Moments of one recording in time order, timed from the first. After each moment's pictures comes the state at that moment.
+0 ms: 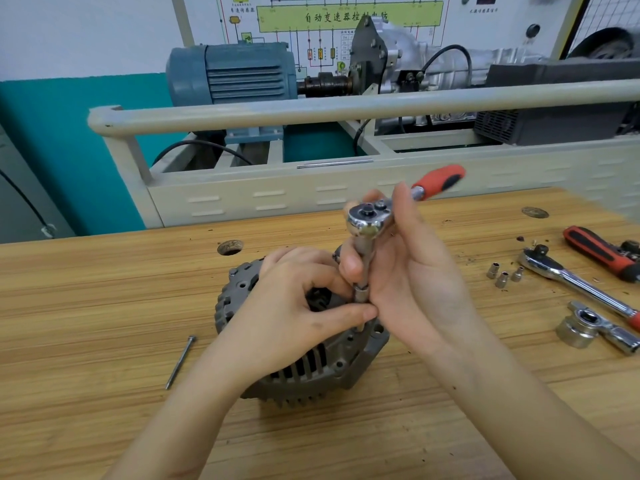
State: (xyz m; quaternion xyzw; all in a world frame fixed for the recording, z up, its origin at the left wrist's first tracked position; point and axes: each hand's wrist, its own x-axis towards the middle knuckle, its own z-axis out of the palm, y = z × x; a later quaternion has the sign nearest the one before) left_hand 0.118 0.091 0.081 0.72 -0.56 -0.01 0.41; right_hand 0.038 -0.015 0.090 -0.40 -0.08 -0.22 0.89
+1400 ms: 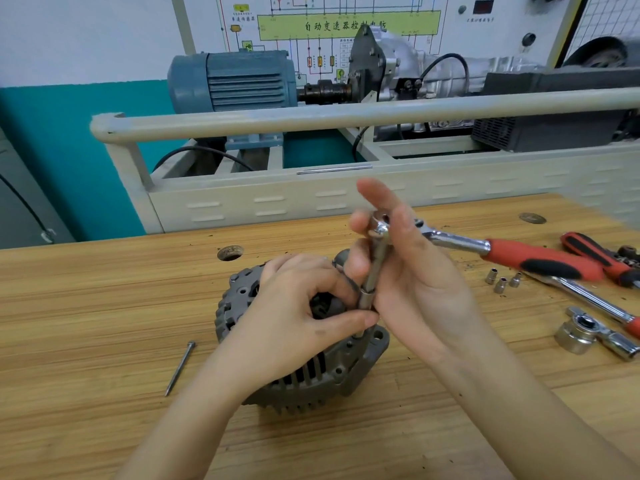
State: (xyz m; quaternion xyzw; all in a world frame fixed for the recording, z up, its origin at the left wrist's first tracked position) left_hand 0.116 0.089 0.081 0.73 -0.56 -0.02 0.39; right_hand 0.036 -0.021 0.088 -0.42 -0.16 -0.21 0.87
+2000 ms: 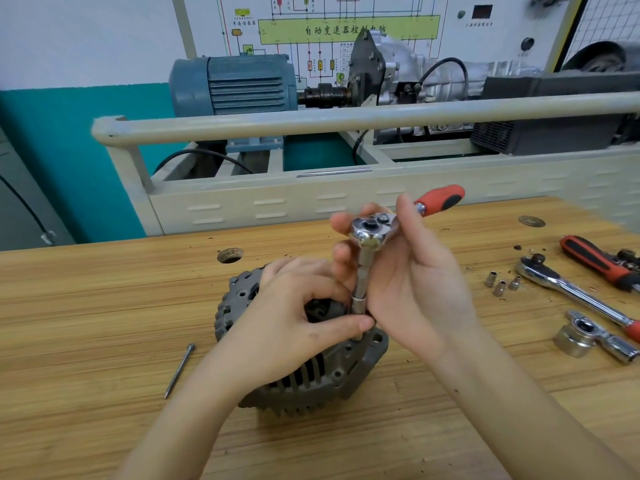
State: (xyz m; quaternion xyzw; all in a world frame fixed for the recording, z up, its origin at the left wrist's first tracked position) left_hand 0.116 0.093 0.083 0.73 -0.55 -0.03 0.39; right_hand 0.038 -0.020 0.093 -0.36 -0.12 -0.16 0.91
